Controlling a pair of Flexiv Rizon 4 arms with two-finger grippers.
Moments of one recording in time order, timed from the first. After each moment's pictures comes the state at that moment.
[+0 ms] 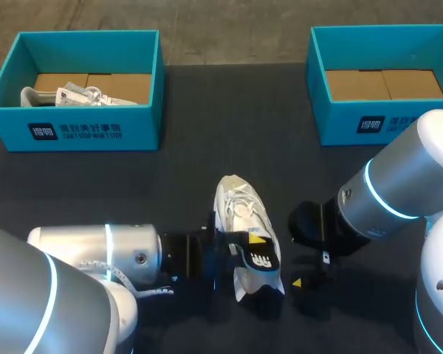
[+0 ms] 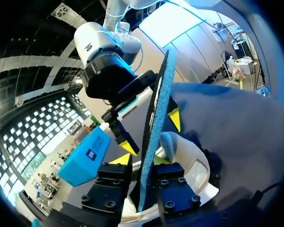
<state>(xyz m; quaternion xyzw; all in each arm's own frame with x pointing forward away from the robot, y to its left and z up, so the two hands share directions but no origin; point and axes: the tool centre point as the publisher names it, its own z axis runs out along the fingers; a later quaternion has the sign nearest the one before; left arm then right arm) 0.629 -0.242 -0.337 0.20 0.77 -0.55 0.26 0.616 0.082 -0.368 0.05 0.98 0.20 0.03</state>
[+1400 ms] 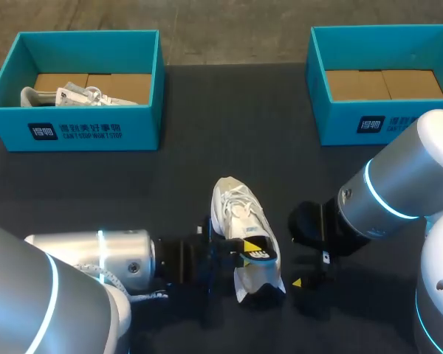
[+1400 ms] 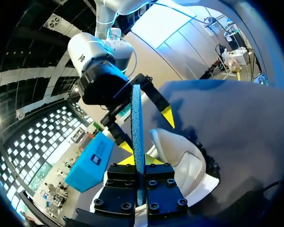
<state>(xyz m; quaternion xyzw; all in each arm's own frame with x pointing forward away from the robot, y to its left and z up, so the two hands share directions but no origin) 0.626 -0.234 -0.341 0.23 0.75 -0.54 0.29 0.616 0.082 -0.368 0.05 0.98 0.20 0.03</state>
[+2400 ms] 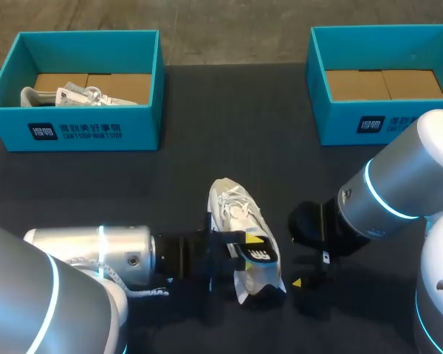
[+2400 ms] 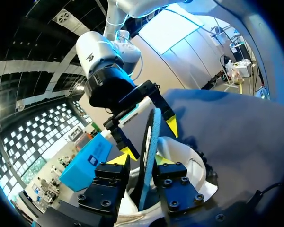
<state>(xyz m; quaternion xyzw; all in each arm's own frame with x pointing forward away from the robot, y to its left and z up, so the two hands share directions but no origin) 0.621 -0.236 -0.329 0.21 0.75 -0.58 0.26 0.616 0.082 -0.368 0.05 0.98 0.20 0.03</state>
